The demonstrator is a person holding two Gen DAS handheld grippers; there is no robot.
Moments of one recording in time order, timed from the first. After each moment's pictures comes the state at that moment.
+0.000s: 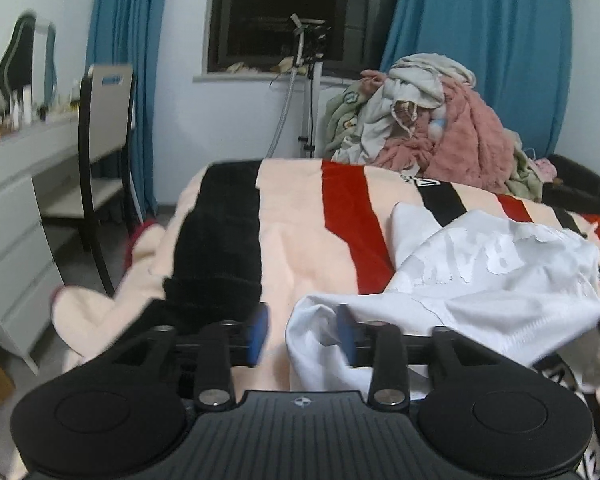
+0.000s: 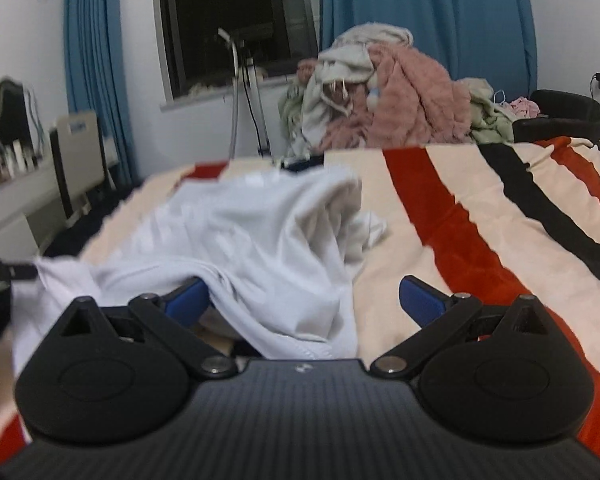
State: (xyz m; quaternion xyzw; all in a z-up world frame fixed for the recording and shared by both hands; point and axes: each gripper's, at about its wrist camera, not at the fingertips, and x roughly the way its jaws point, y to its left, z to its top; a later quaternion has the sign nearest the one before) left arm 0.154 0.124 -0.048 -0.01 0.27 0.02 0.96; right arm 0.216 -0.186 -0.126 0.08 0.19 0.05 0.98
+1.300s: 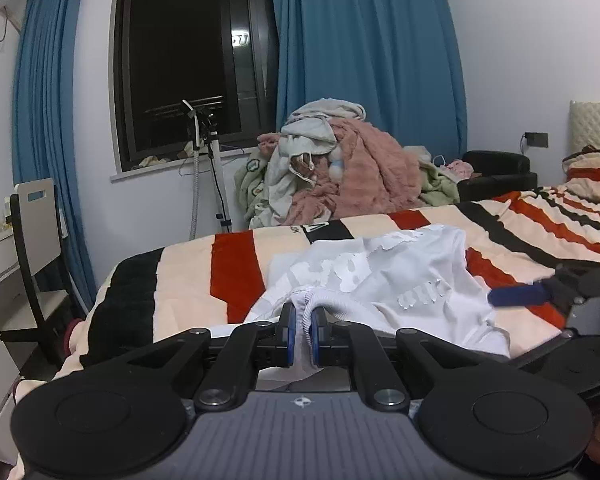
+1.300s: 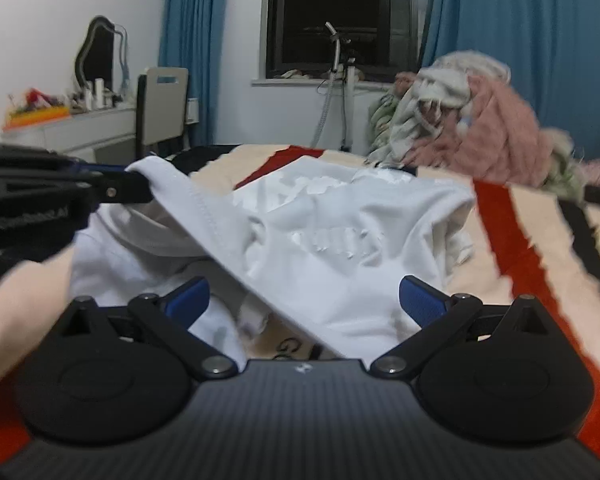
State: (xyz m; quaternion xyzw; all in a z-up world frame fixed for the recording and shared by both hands) left arm 0.099 0.024 -0.037 0.09 0.16 -0.09 0.98; right arm 0.203 -0.138 -0.134 -0.04 0.19 0.15 0.97
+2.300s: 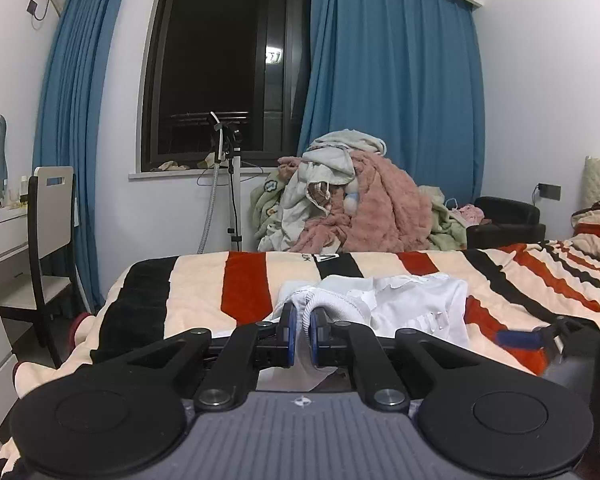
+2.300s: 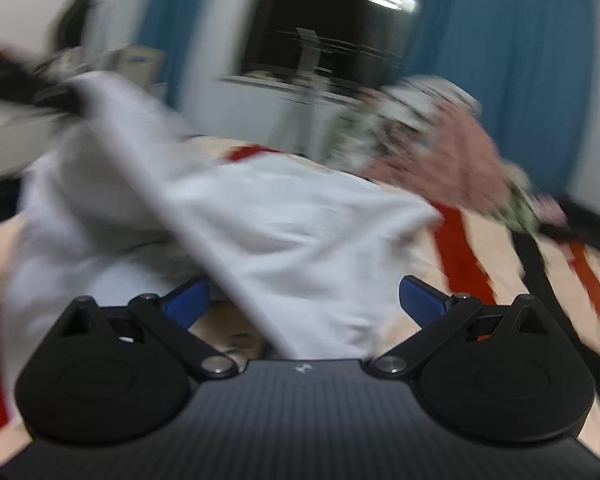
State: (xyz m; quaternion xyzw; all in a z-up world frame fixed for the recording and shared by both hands) left arm 0.082 0.037 -0.018 0.02 0.13 -0.07 0.99; right arm 0.200 -0.138 -0.141 -0.06 0.17 0.06 0.98
